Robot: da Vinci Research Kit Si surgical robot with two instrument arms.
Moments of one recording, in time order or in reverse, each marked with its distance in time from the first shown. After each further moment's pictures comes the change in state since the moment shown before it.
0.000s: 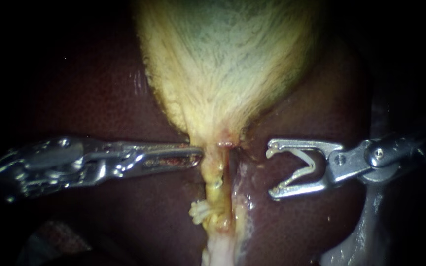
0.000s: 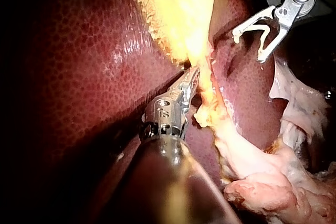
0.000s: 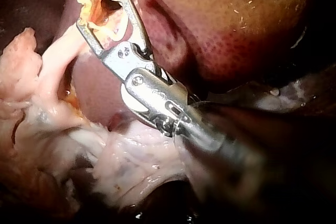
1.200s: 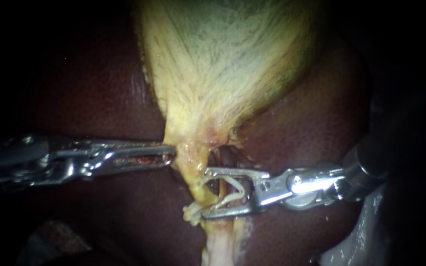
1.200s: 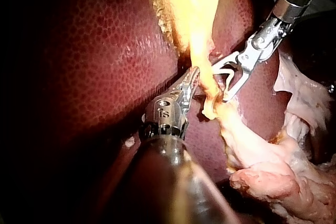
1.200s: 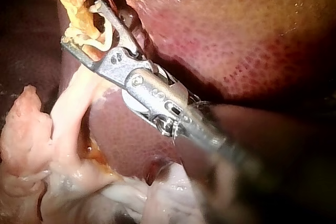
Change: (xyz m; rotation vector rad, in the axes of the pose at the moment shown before) right arm -0.010 0.000 0.015 -0.006 -0.020 0.143; left arm -0.001 0.001 -0.005 -0.012 0.002 -0.005
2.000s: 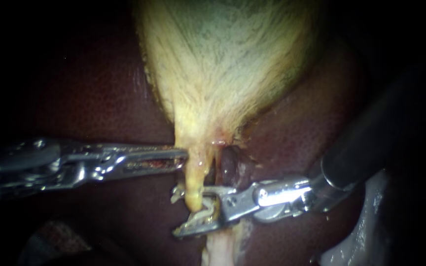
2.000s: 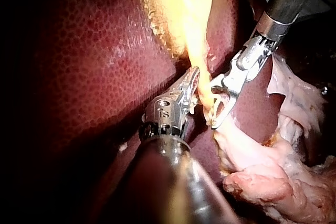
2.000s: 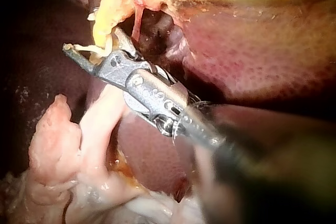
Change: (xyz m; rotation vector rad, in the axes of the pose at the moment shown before) right arm 0.004 -0.002 0.005 0.152 -0.007 -0.031; left arm 0.000 -0.001 0.002 0.002 0.000 -0.001
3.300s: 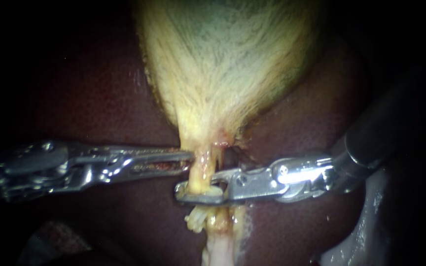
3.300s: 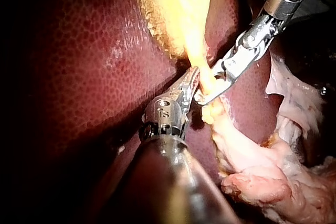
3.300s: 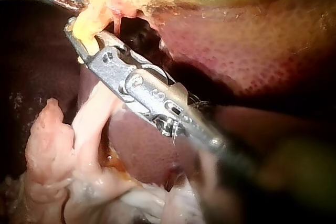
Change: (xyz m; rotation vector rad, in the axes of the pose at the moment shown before) right arm 0.002 0.001 -0.004 -0.058 0.014 0.032; left arm 0.000 0.000 0.001 0.004 0.000 0.002
